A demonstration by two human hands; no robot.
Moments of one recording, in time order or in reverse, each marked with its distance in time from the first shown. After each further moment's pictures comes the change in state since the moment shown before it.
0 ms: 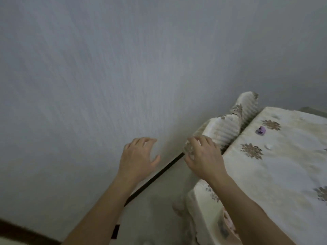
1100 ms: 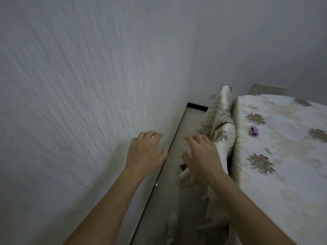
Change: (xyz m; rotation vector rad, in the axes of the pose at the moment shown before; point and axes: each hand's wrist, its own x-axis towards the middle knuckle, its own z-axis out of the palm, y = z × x) left_hand 0.397 -0.096 0.170 -0.174 -0.157 0.414; right_hand 0.308 0.051 0.157 -0.115 -0.021 0.432
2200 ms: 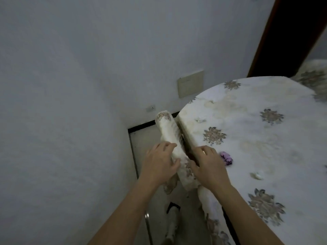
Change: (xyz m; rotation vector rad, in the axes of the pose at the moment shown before) left_hand 0.465 0.160 0.215 -0.172 -0.323 0.689; right_hand 0.262 0.290 0.061 0.074 0.151 0.722
